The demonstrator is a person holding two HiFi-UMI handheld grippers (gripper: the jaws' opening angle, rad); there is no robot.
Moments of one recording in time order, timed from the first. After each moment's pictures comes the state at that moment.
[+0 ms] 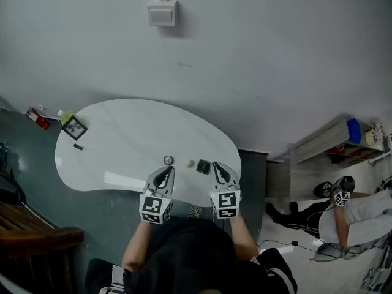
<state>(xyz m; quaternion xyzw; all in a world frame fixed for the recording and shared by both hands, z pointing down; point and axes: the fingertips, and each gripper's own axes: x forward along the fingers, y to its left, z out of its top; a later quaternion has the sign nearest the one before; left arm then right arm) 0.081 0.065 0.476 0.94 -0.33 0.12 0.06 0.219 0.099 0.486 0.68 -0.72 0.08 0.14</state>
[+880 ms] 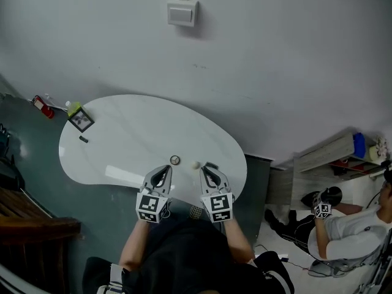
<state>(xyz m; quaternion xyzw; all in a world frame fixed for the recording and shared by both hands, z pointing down) 0.048 0.047 0.476 0.92 -0.37 0.12 0.08 0.153 0.078 0.492 0.60 -0.78 0.10 0.14</state>
